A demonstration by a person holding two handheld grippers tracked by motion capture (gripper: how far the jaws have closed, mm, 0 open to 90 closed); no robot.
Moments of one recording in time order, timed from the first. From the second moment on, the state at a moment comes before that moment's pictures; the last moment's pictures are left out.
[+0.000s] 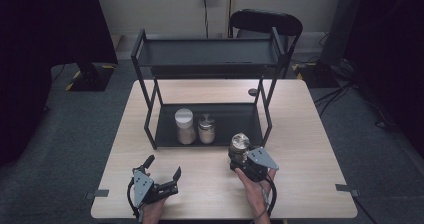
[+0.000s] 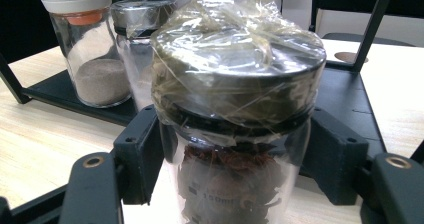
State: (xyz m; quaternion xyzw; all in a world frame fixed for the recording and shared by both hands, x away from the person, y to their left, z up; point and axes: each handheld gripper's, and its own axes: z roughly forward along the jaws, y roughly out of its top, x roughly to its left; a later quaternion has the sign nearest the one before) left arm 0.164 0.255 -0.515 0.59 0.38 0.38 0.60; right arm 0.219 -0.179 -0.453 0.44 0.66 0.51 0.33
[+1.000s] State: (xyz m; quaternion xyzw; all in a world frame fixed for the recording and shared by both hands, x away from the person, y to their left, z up) left arm 0.164 0.255 -0.516 0.59 0.38 0.39 0.60; right arm 0.225 -0.178 -0.440 0.44 0.66 0.51 0.33
